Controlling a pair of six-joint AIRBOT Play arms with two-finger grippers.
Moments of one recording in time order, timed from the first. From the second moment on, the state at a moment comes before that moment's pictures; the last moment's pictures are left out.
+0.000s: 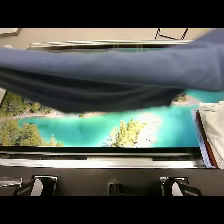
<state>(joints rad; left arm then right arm) 0.50 -0.57 1.45 0.89 -0.82 -1.39 -0.33 -0.80 1.75 -1.26 1.02 1.64</state>
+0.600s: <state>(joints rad) 0.37 -0.59 0.66 0.88 -1.11 -1.41 -0.22 -1.57 1.75 -0.99 1.28 1.69</state>
